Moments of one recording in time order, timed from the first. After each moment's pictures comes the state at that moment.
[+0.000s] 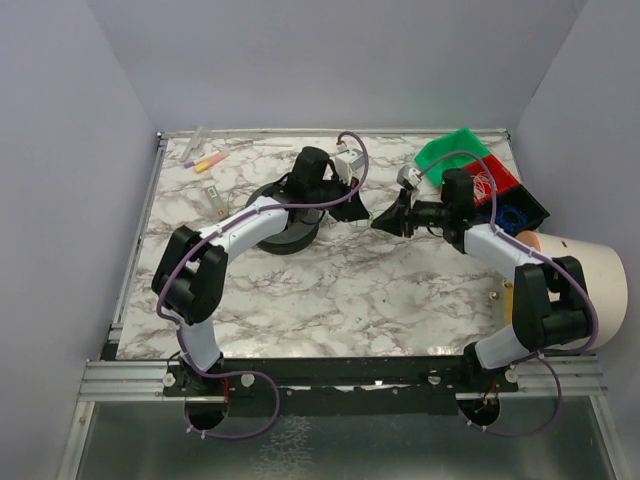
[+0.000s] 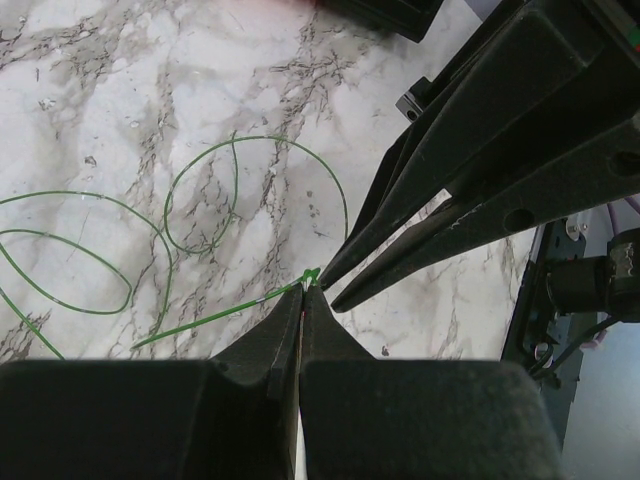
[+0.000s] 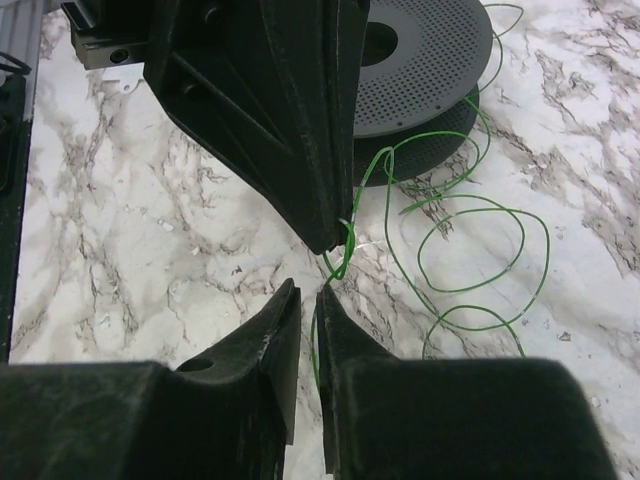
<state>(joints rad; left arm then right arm) -0.60 1.80 1.36 -0.05 0.64 -0.22 0.20 1.52 0.86 0.19 -1.08 -0.28</state>
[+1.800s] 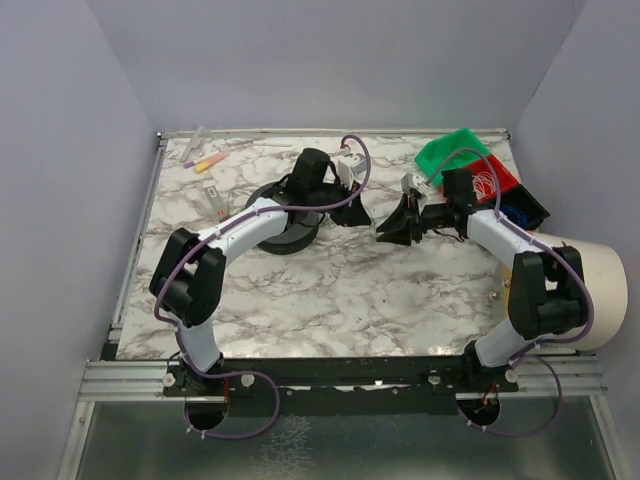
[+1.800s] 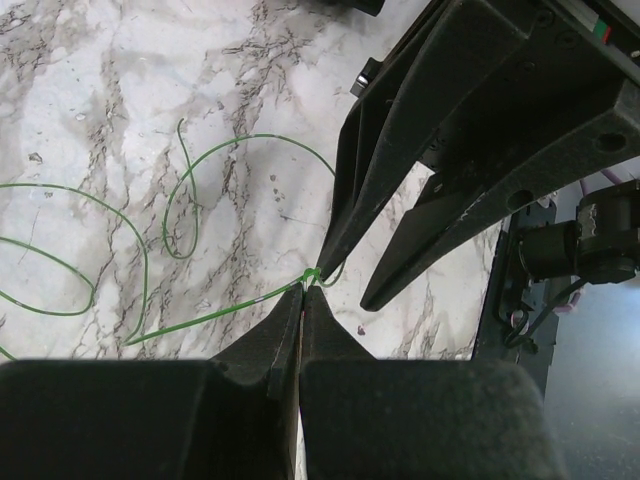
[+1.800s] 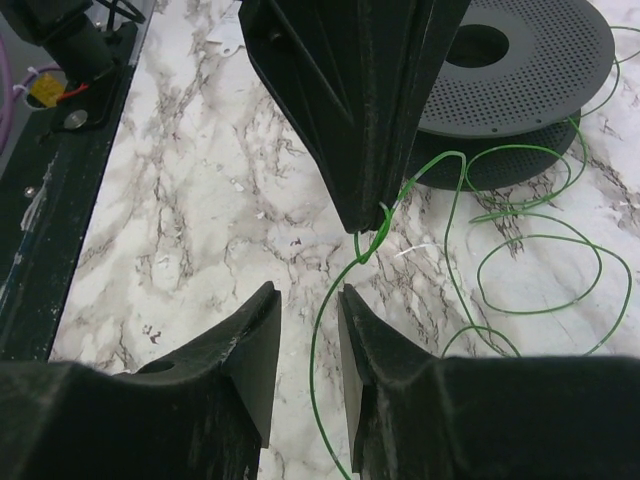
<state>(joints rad) -0.61 1.79 1.35 -0.08 0.71 -0.19 0.15 1.59 0.99 -0.29 -1.33 -0.76</state>
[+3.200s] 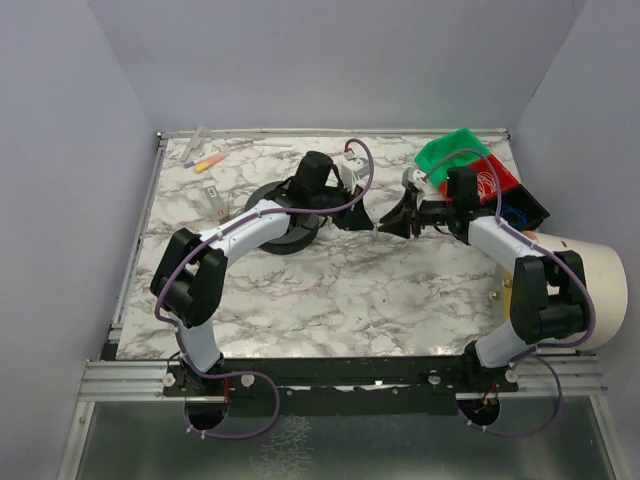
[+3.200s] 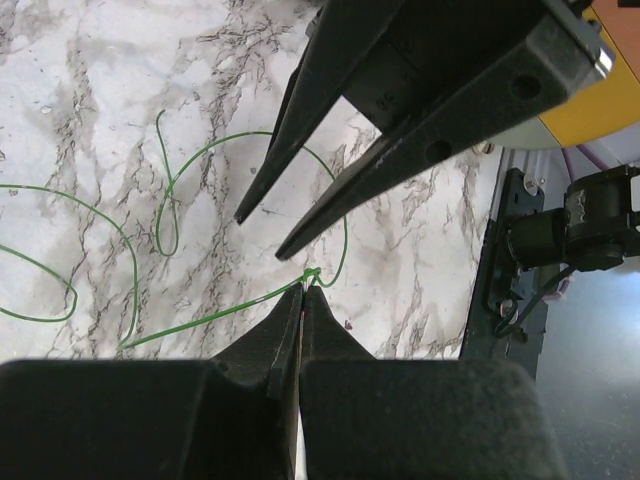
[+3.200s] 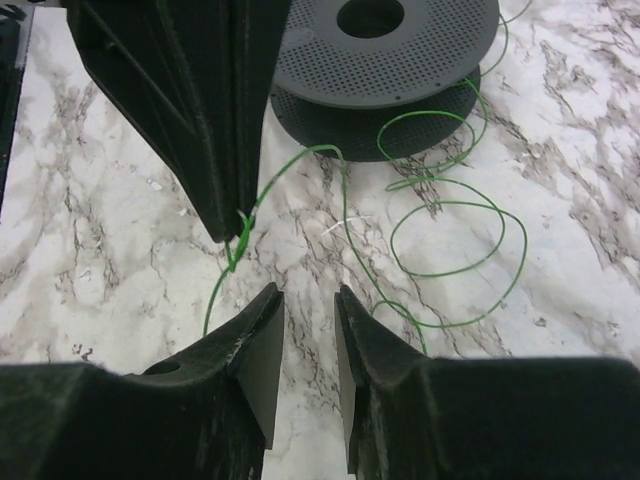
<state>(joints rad) -0.63 1.78 1.34 -0.08 0.73 -0.19 0.14 1.56 0.93 -0.02 -1.16 -0.53</state>
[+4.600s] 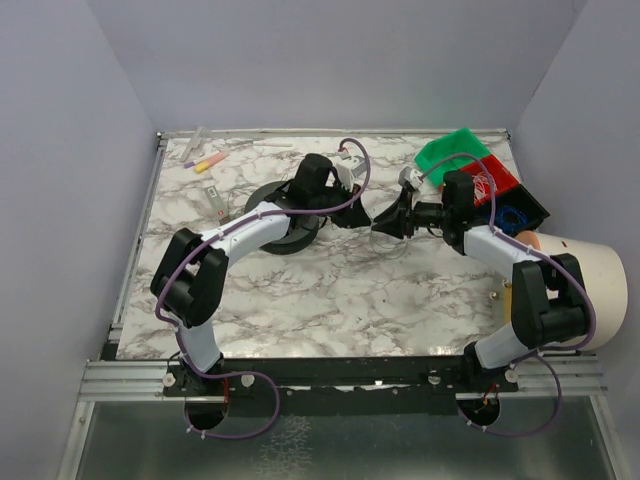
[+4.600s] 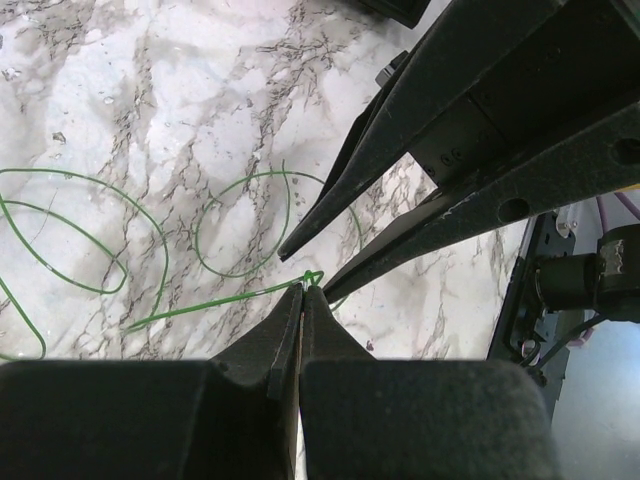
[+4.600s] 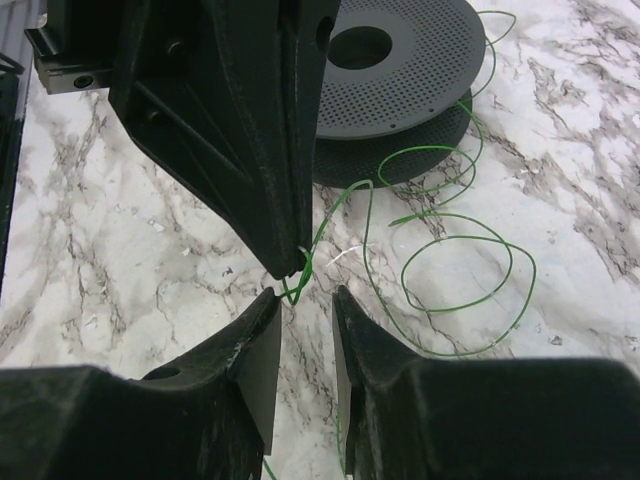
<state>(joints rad) -0.63 1.78 1.31 -0.03 0.62 -0.27 0.20 1.53 0.84 0.24 -1.10 -0.30</state>
